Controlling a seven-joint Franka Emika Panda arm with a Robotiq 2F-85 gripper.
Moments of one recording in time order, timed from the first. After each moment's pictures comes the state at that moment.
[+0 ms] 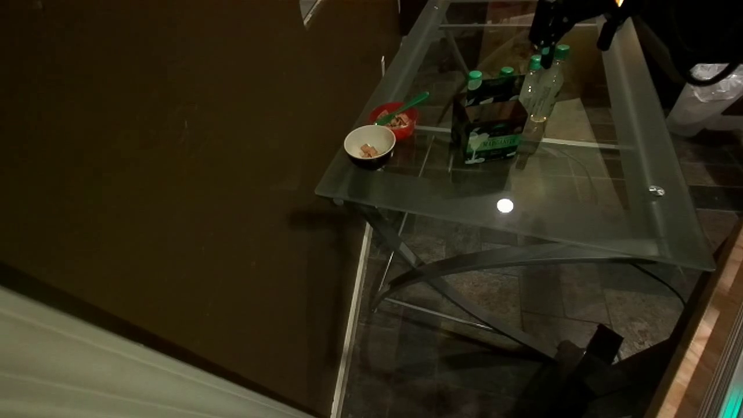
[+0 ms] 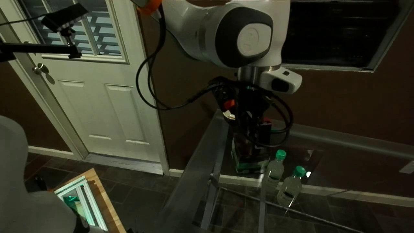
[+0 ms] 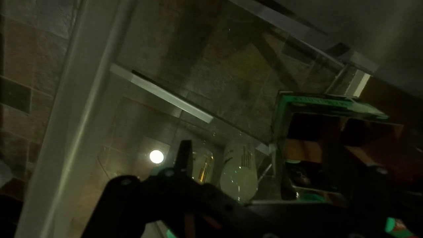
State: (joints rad) arm -0.17 -0.08 -0.13 -2.32 -0.19 2.22 0.44
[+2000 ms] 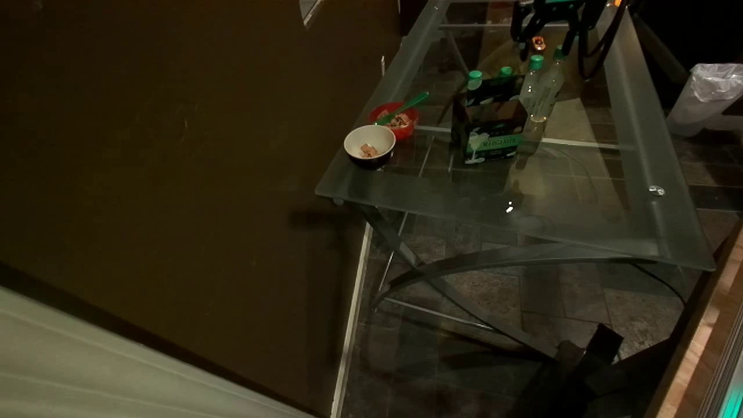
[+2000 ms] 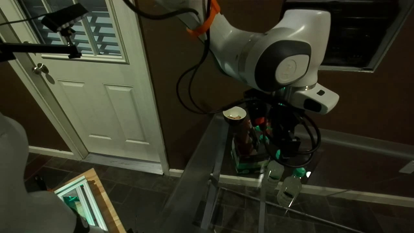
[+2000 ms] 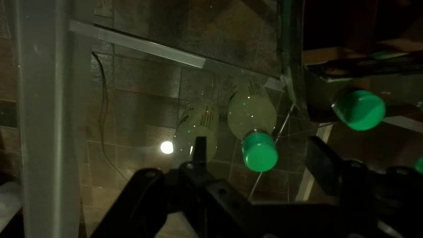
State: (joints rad) arm -0.18 0.16 -0.20 -2.14 -0.12 2.37 0.52
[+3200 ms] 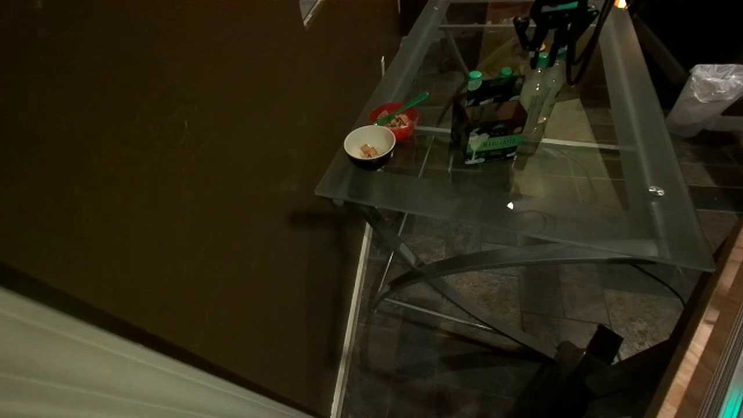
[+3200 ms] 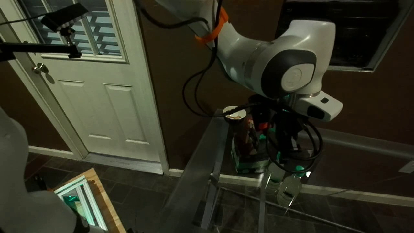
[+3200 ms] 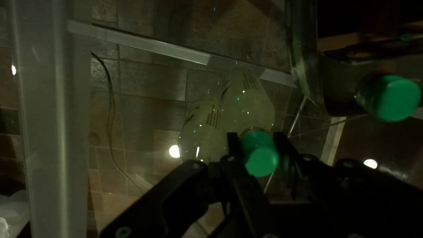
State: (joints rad) arm -0.17 0.22 -0.22 -2.10 -0.11 2.37 0.55
